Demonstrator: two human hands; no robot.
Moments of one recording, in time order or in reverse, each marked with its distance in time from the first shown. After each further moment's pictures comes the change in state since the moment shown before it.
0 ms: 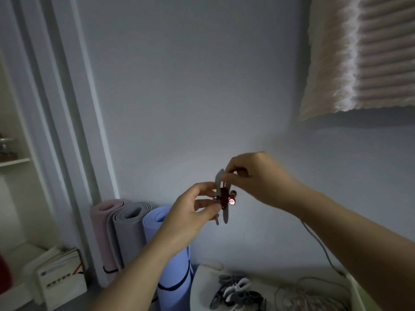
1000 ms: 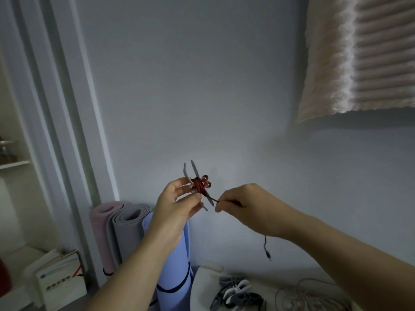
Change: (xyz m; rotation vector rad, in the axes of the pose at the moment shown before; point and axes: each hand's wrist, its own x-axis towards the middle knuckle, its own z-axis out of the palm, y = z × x) left_hand 0.008 0.000 -0.008 -0.334 0.315 -0.095; right_hand -0.022 0.003 0.030 0.055 -0.255 0.052
